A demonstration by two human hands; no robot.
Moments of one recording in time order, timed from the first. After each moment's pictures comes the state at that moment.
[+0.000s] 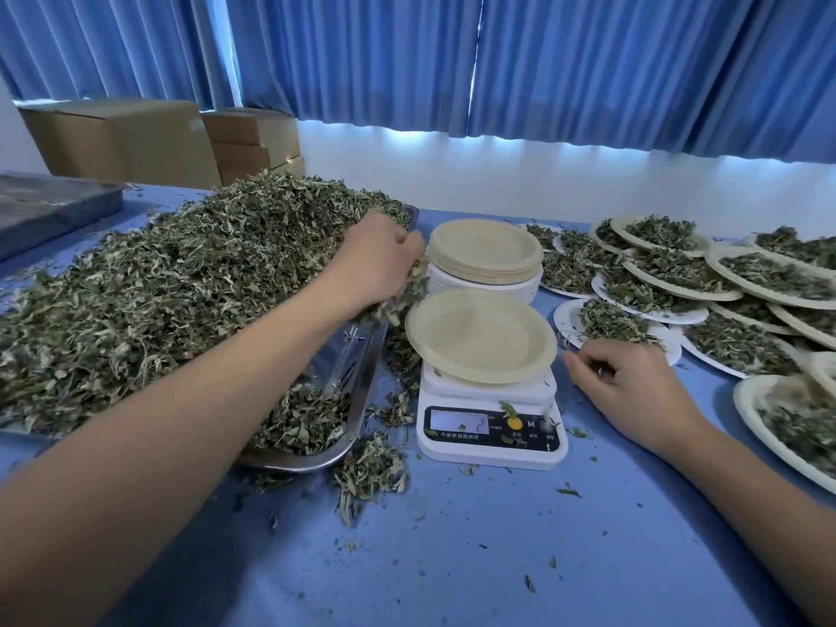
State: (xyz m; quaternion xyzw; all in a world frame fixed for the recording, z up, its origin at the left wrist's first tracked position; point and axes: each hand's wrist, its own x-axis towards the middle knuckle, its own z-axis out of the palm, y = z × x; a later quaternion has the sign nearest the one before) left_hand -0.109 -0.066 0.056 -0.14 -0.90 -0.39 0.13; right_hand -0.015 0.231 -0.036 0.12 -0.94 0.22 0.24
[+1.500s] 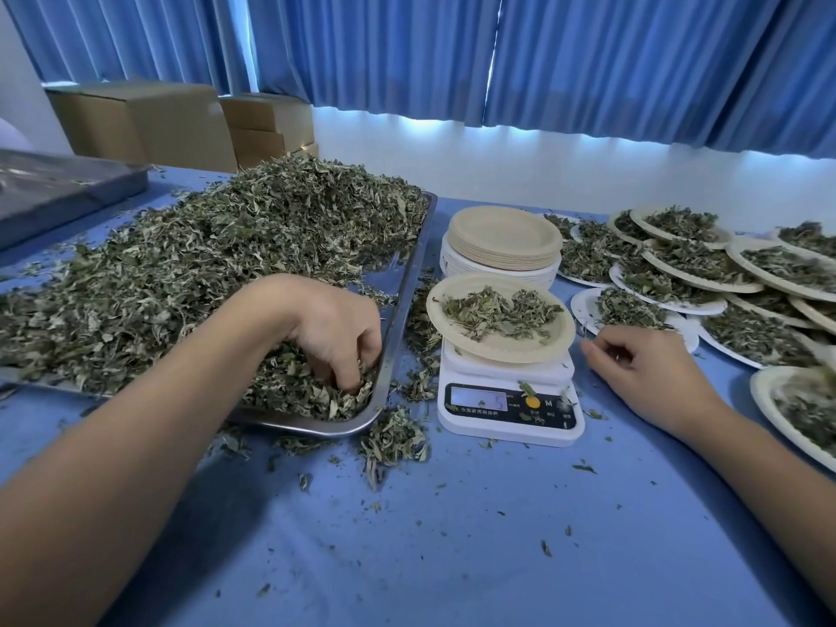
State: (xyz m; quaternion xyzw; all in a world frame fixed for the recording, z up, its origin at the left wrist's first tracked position) left_hand -0.067 -0.134 0.044 -0.22 -0.92 -0.09 -0.31; right_hand -0.012 0.231 -0.032 0.12 -0.95 0.21 0.21
